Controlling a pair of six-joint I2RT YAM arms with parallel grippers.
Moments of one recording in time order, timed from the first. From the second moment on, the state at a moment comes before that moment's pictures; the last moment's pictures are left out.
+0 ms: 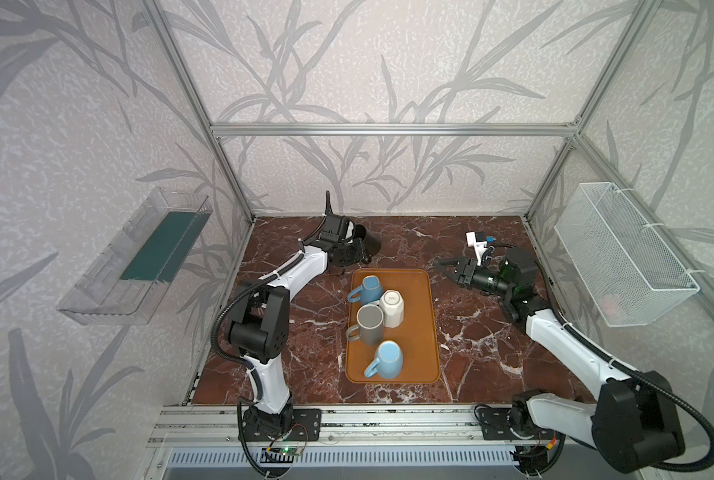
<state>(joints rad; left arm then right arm) -0.31 1.86 1.43 -0.41 0.23 -0.49 0.22 1.21 0.71 0.33 -0.85 0.94</state>
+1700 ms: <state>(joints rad) -0.38 2.13 1.74 -0.73 -0.15 -0.25 0.21 1.20 0.70 0.30 -0.87 0.93</state>
